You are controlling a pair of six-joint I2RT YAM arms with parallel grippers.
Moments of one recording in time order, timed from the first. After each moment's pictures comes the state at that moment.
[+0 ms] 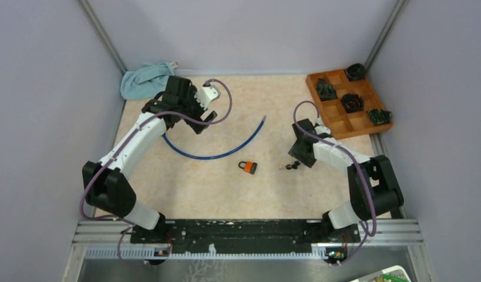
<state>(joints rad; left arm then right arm) -0.37 1.52 1.37 -0.63 0.15 0.56 0.35 1.46 0.79 -0.51 0.30 0.92</state>
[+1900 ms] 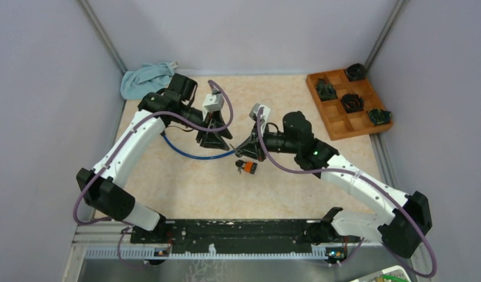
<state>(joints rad) -0.46 1.50 1.56 -1.05 1.15 0.73 0.74 1.11 0.89 -0.03 -0.57 0.15</state>
